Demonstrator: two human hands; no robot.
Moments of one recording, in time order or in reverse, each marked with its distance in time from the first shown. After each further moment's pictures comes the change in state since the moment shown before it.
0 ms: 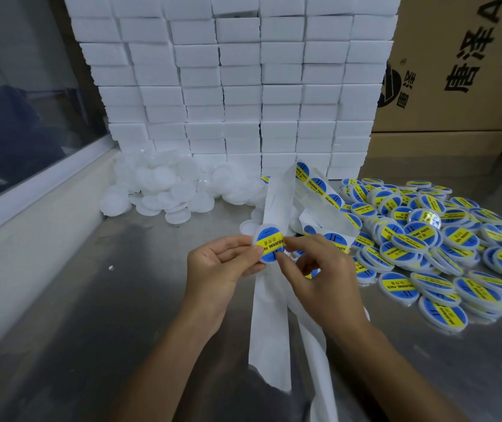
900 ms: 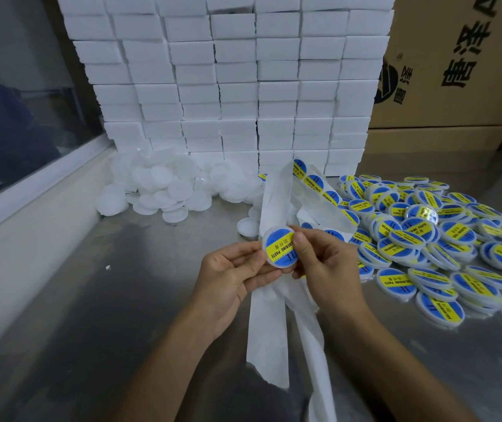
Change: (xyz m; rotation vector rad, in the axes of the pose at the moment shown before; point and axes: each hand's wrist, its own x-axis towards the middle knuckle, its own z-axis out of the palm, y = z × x) left_hand -0.004 -0.006 0.003 -0.130 -0.251 -0.172; right_hand 0.006 0.000 -0.003 0.566 -0.029 0.391
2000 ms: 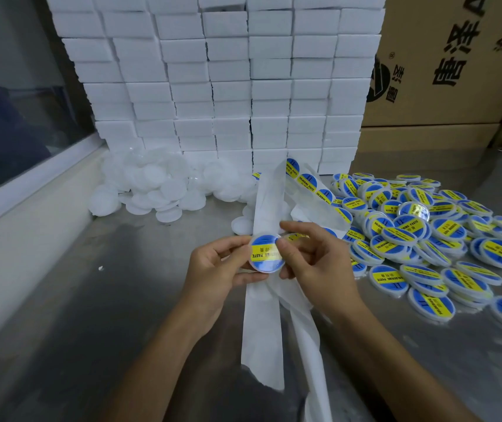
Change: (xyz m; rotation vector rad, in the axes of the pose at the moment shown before) left_hand 0.002 0.003 -0.003 0.199 0.103 0.099; right_hand -0.001 0.001 -0.005 -0.058 -0.073 -0.016
